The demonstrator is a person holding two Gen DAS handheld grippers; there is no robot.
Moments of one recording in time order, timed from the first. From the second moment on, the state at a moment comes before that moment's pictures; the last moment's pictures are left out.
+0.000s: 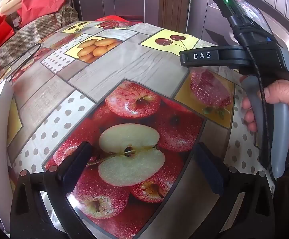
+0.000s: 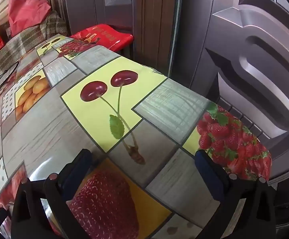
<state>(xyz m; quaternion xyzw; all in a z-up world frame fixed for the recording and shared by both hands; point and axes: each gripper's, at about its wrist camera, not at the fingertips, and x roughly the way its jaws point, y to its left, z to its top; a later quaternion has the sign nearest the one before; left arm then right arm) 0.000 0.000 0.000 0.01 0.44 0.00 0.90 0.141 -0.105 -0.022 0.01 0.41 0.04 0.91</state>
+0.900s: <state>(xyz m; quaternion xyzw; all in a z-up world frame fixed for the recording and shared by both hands) 0.000 0.000 0.000 0.00 0.44 0.00 0.90 0.141 -0.105 -0.022 0.03 0.40 0.05 0.92</state>
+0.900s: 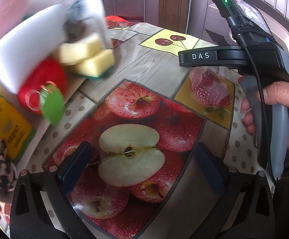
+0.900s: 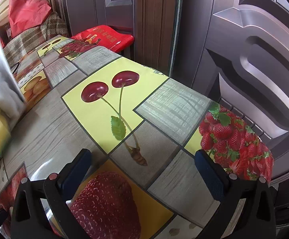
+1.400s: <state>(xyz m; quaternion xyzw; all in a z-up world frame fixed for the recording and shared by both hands) 0.001 -0.002 0.001 0.00 0.44 0.00 0.90 0.141 -0.105 -0.023 0.03 0.40 0.05 0.92</state>
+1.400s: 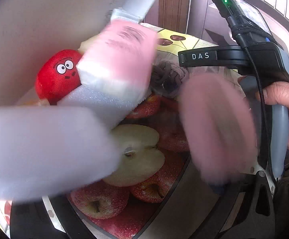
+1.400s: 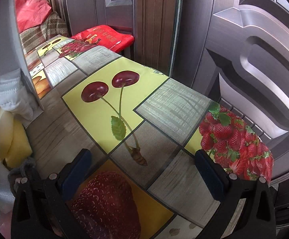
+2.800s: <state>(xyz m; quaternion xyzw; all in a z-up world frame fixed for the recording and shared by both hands) 0.001 -0.003 0.002 0.00 0.44 0.00 0.90 0.140 -0.101 -0.022 0.03 0.39 0.05 0.92</state>
